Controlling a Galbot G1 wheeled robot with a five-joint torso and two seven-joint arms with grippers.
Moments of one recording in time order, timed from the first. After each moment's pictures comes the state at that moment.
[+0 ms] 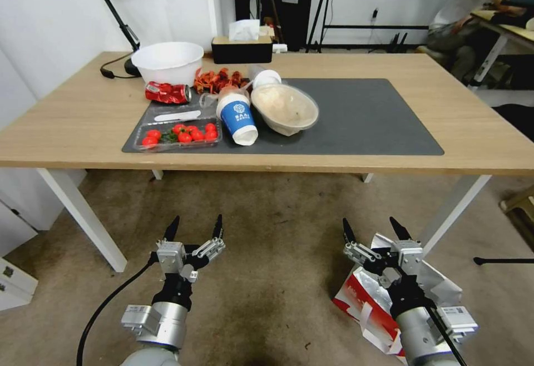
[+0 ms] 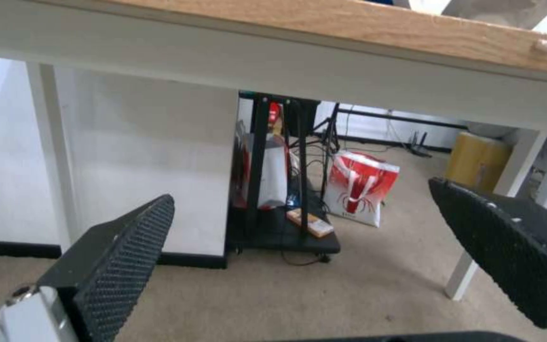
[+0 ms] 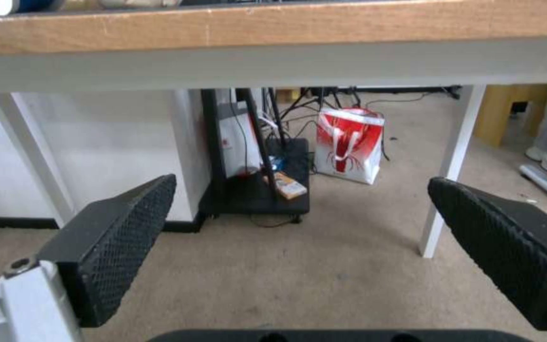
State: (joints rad) left arm 1.79 -1.55 -0.48 -2.22 -0.20 -0.10 0.07; right arm -1.87 1.61 0.59 2.39 0.05 -0.08 -0.16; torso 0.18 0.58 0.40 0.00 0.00
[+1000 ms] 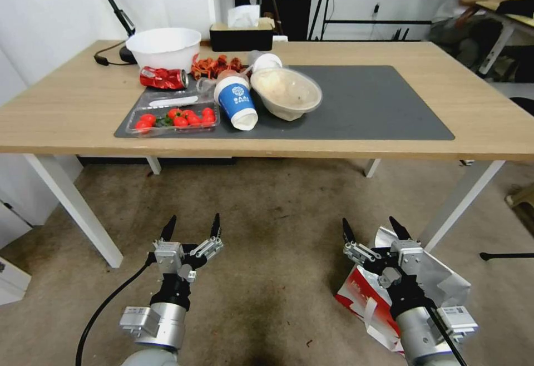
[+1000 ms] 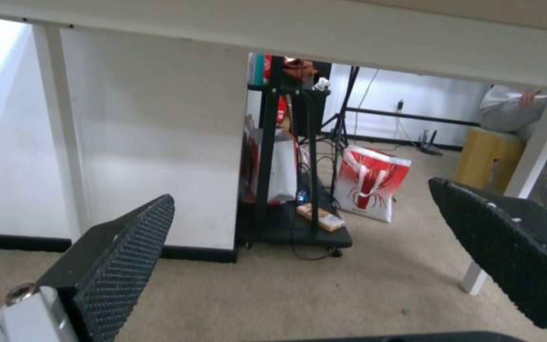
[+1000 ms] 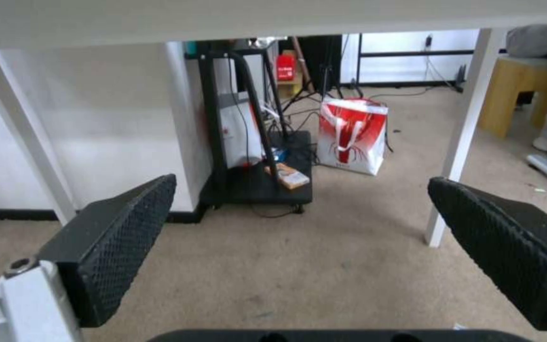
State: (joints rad) left arm 1.79 -1.55 -0.48 -2.22 -0.18 -0.12 0.06; right arm -1.87 1.61 0.59 2.39 0.06 -0.08 -0.17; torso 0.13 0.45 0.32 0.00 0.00
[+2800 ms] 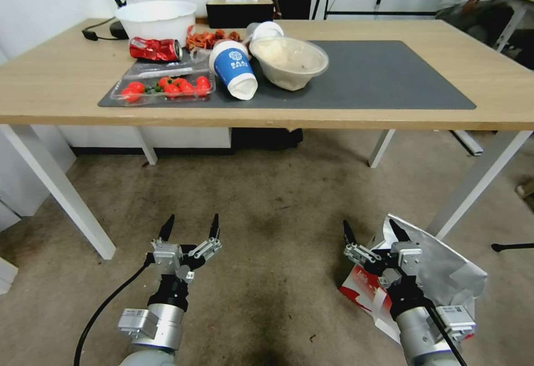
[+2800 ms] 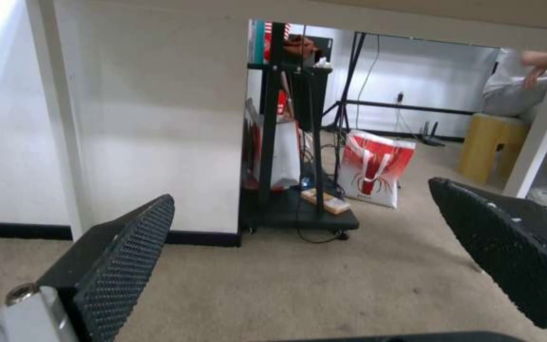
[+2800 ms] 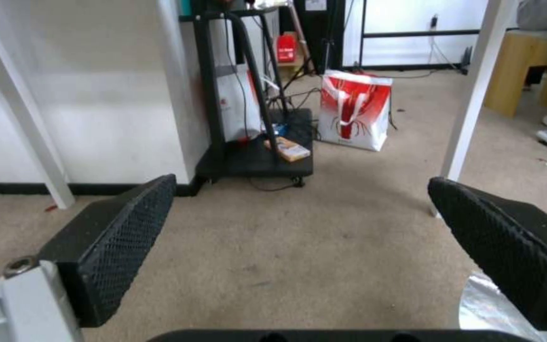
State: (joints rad) left arm 1.80 -1.54 -0.49 -2.22 -0.17 -0.14 0.06; right arm -1.85 1.60 0.61 2.36 0.07 -0.09 -0.18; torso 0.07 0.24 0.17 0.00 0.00
